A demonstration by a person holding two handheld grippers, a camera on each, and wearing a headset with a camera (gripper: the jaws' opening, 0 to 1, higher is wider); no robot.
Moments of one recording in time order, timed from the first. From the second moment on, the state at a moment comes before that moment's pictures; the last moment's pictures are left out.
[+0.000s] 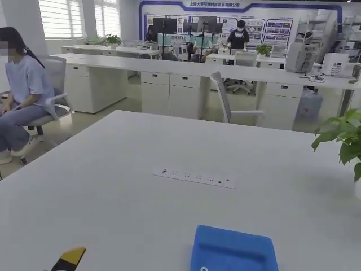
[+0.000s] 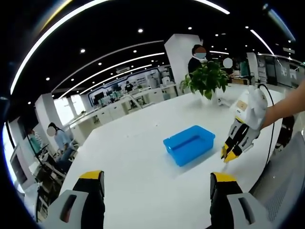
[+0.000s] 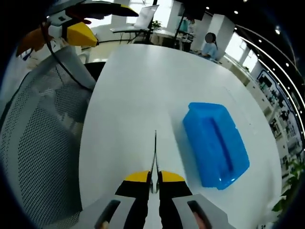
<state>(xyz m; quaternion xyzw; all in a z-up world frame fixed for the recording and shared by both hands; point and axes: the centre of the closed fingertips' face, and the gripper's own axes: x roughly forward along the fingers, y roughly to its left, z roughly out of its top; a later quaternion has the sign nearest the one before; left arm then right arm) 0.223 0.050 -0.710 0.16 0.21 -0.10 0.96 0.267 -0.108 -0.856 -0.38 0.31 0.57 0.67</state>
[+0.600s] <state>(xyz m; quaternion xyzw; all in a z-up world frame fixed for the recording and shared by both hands) 0.216 0.062 -0.713 0.16 0.21 -0.08 0.96 0.258 -0.087 -0.885 -0.50 0.29 0.60 0.55</state>
